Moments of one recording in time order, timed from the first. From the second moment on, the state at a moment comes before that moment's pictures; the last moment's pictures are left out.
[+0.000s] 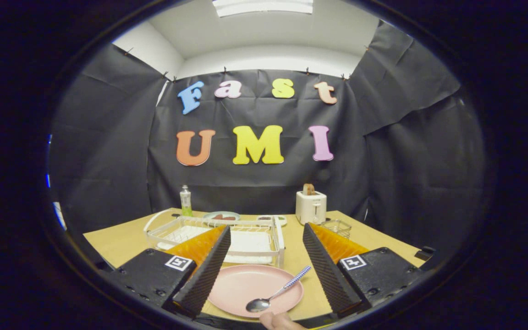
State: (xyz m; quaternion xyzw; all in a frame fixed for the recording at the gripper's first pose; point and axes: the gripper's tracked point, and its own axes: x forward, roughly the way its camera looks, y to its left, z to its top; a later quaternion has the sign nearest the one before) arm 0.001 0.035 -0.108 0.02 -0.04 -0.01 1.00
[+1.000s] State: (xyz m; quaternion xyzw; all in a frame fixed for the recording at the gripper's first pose) arm -0.079 0.001 -0.031 0.01 -0.04 0.00 1.00
